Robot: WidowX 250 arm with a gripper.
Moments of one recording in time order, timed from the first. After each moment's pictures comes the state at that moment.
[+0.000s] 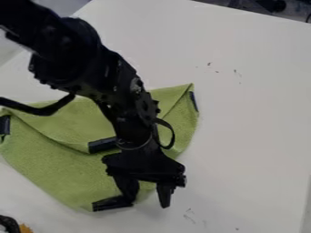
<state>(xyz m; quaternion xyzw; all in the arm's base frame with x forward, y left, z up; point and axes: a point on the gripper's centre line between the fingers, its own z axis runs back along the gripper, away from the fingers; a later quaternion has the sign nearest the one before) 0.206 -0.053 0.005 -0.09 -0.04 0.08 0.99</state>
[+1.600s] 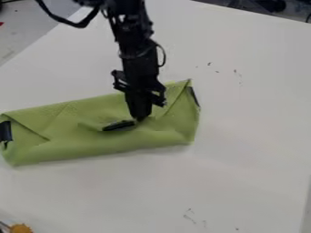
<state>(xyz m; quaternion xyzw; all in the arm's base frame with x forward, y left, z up) 0.313 0.031 0.016 -0.07 -0.01 -0.11 0.99</state>
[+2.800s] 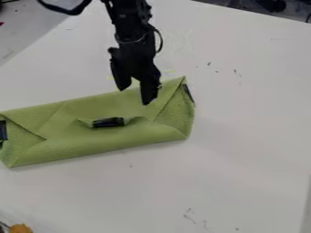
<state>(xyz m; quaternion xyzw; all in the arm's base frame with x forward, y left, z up) 0.340 0.040 0.050 0.02 -0.08 -0.14 0.99</state>
